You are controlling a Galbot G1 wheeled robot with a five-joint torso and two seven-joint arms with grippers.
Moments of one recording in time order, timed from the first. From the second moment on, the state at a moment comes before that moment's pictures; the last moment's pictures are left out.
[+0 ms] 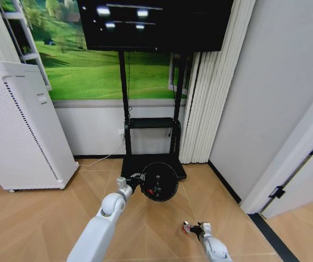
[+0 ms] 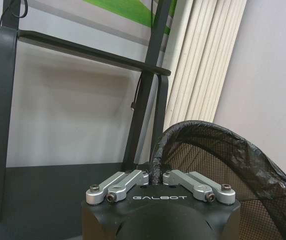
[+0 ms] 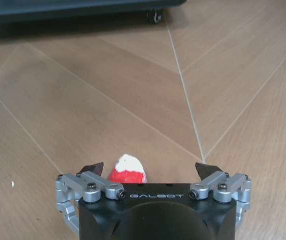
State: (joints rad) left arm 0.91 -1.33 -0.19 -1.65 -0.51 0.32 0.12; right arm -1.11 1.40 0.58 1.08 0.12 -0.28 -0.16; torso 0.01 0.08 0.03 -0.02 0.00
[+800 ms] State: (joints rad) left arm 0.90 -1.32 -0.20 -1.65 -0.51 0.33 0.12; right arm -1.09 1.41 0.59 1.00 0.10 -0.22 -0.16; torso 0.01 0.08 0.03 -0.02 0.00
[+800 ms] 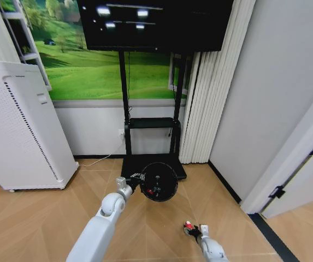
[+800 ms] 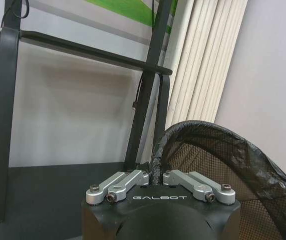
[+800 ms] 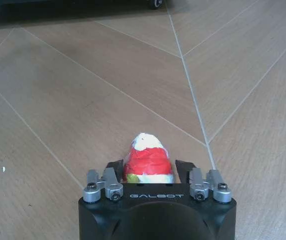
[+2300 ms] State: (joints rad) left arm 0.77 -1.48 -0.08 -1.33 -0.52 0.32 0.18; right arm -1.26 1.35 0.61 1.96 0.44 -0.41 -0.20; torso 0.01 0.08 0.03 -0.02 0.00
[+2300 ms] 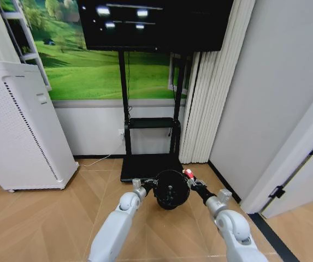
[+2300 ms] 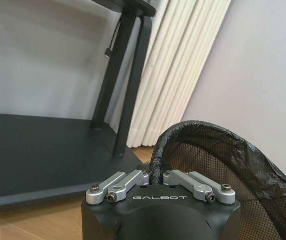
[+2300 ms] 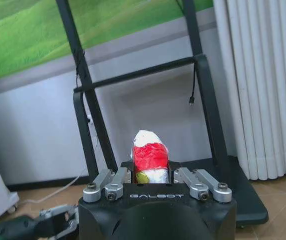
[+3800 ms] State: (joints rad) left arm 0.86 -1.32 -0.17 -1.55 -0.51 0.31 0.14; right arm -1.30 1.35 0.67 1.86 0.18 -0.17 -0.06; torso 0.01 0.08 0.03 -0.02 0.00
